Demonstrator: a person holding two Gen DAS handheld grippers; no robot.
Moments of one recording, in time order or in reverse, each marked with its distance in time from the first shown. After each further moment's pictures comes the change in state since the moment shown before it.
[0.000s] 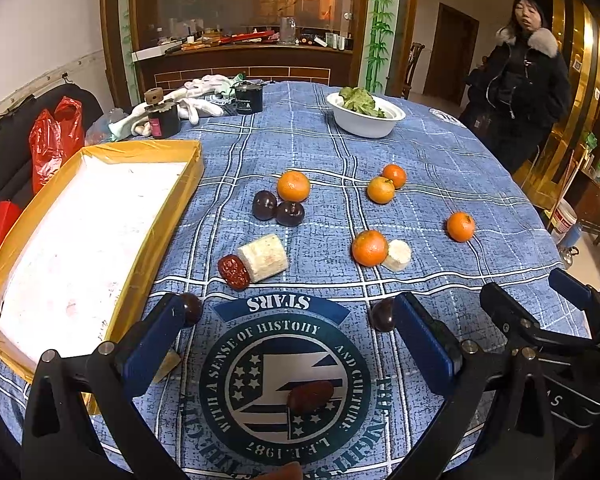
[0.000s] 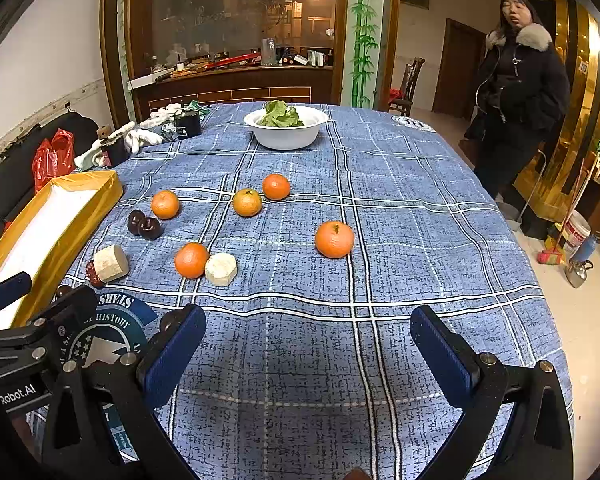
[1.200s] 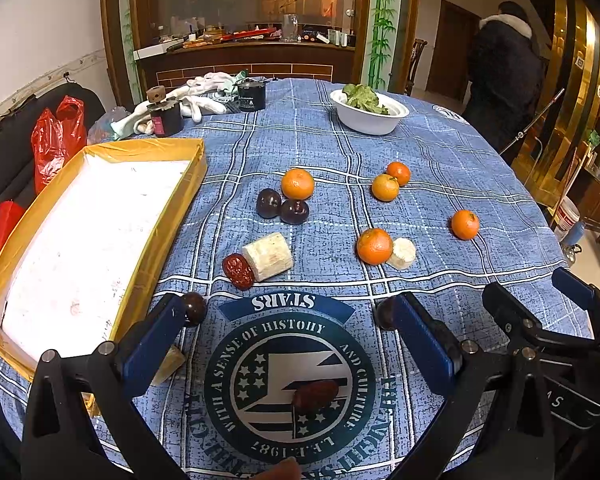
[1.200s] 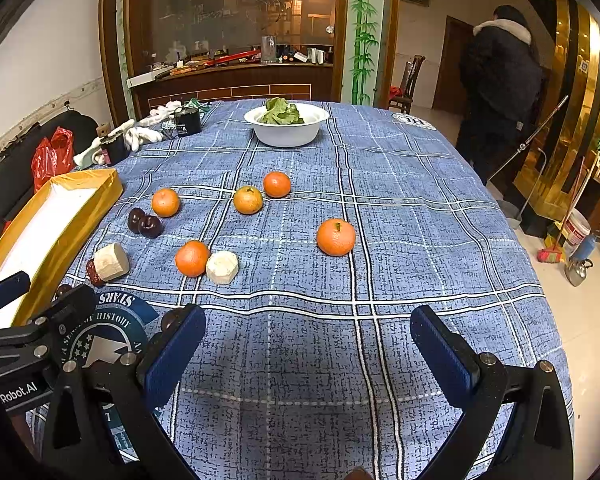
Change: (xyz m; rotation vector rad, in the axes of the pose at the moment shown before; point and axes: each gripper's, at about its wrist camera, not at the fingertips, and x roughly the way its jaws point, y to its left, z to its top) left arm 0.001 0.002 0.001 -0.002 0.012 0.010; right arm 0.001 0.003 0.001 -0.003 0.010 -0.005
